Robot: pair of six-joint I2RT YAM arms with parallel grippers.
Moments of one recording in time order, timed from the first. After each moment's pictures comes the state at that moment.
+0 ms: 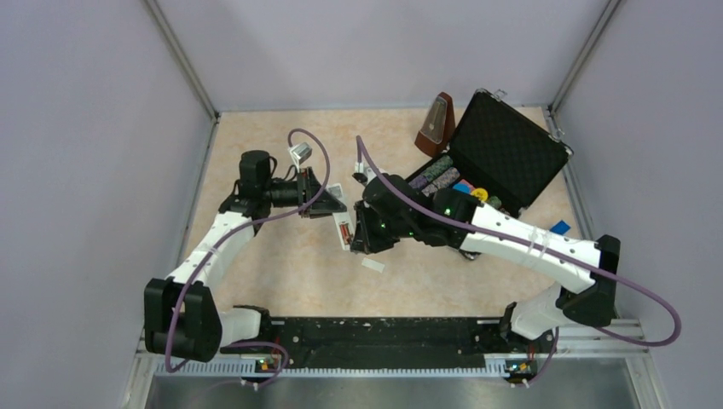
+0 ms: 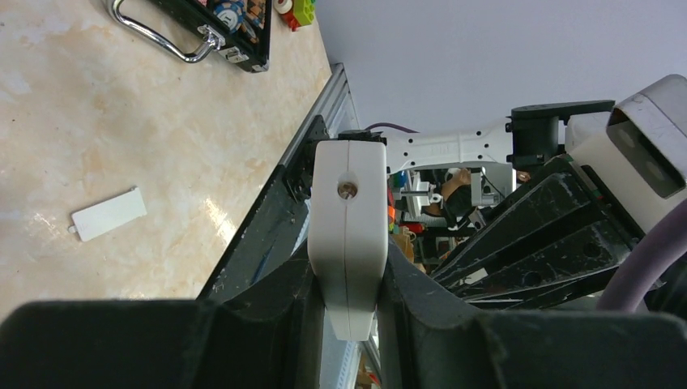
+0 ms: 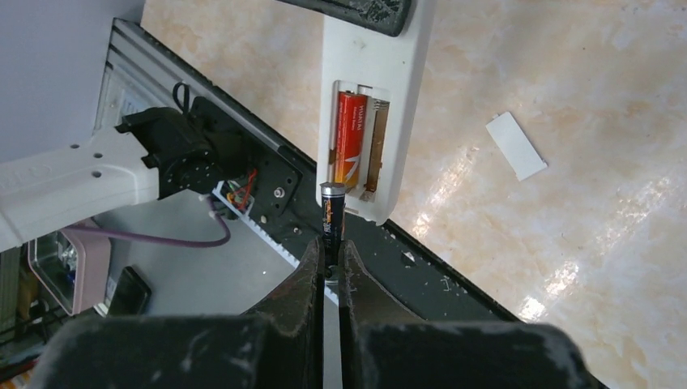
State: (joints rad) left arm -0.15 1.23 0.84 -0.09 1.22 -0.82; right arm 1.17 1.43 1.51 -0.82 0.05 0.74
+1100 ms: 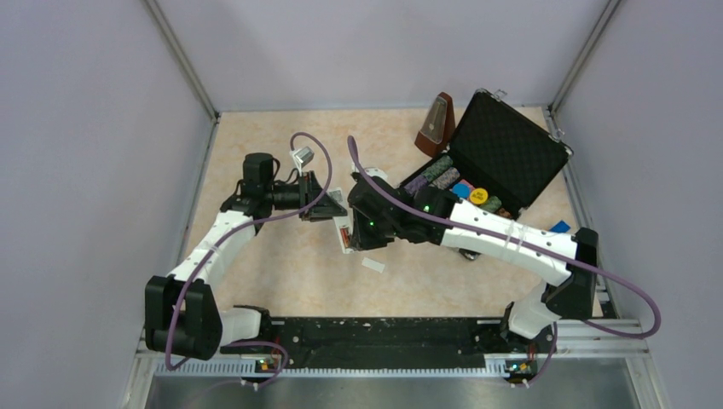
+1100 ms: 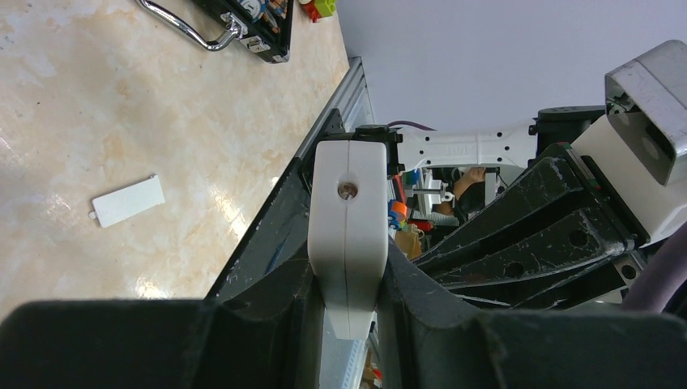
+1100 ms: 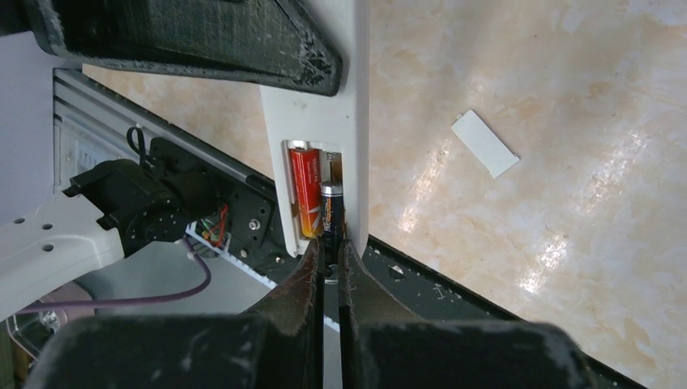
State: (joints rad) left arm -0.17 1.25 0.85 -0.18 1.19 -0.73; right arm 1.16 1.55 1.56 -0.89 0.16 0.84
